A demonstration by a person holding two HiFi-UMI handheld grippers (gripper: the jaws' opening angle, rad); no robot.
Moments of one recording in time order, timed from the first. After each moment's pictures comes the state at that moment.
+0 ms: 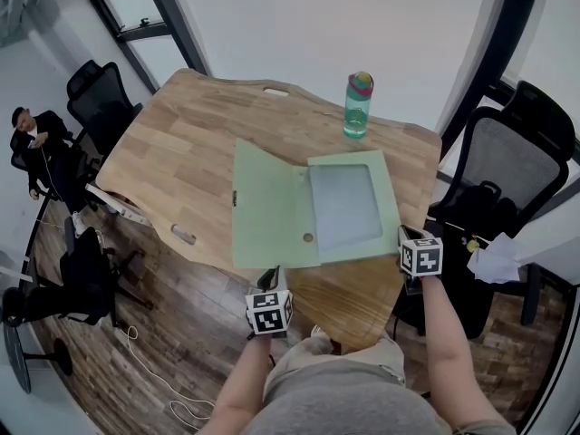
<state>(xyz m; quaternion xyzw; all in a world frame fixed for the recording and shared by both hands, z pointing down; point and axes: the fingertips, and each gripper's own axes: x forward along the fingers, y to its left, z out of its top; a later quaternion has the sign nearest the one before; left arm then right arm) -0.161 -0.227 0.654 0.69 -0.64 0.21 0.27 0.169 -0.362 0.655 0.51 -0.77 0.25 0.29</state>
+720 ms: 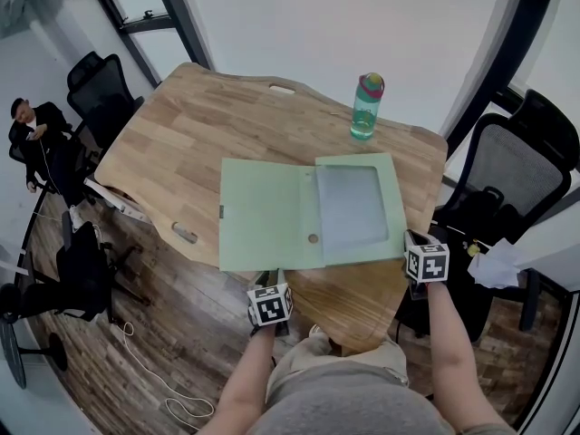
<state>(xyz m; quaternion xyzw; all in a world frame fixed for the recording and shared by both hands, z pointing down) -0.190 -0.225 0.710 0.62 -0.66 0.23 0.35 0.169 -0.362 0.656 0.52 -0.77 0.24 0.30</state>
